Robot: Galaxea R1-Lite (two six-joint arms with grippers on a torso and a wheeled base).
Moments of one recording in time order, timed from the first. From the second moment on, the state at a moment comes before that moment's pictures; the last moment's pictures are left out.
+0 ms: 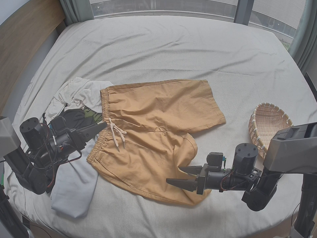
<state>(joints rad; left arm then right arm) -0.08 1.96 -0.44 -1.55 -0.68 -0.53 0.58 2.23 -0.50 -1.54 0.64 0.42</state>
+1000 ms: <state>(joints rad) -0.07 1.95 -0.44 -1.55 -0.68 -0.53 0.62 2.32 -0.52 -1.54 0.64 0.43</state>
